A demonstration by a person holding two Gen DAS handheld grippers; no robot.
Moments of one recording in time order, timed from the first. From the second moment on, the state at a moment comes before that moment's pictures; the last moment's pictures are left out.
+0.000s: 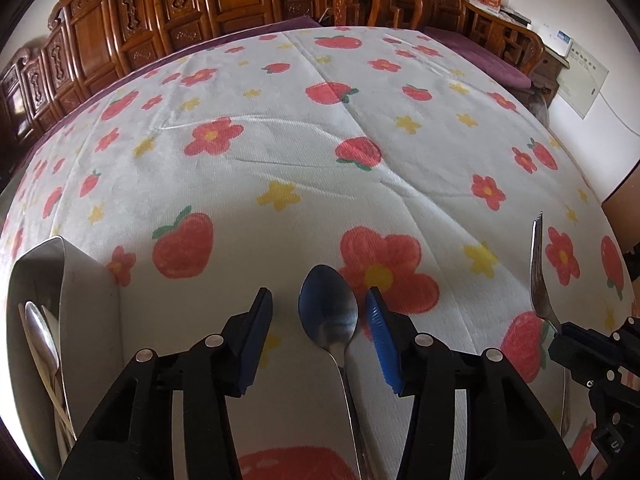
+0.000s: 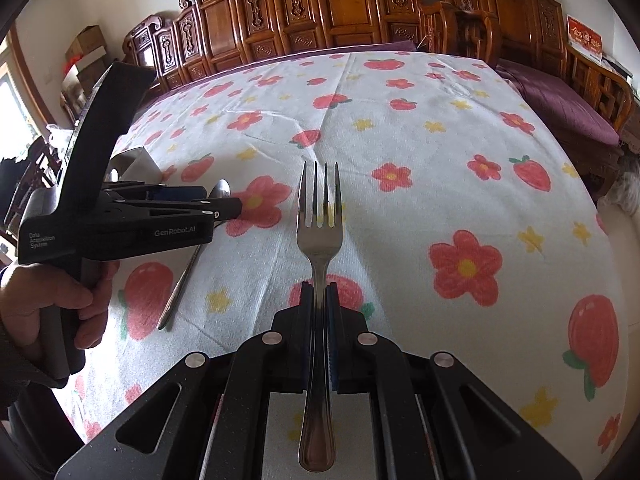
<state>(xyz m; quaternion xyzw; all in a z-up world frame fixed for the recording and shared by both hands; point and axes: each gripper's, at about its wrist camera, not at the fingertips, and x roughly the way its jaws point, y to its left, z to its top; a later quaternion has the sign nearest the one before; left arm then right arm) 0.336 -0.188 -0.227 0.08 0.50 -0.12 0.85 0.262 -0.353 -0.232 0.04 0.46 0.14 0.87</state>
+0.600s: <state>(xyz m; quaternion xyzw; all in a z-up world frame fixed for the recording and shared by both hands) 0.295 -0.182 -0.178 0.08 0.46 -0.16 0.87 0.247 -0.344 -0.200 0.03 0.44 0.14 0.89</state>
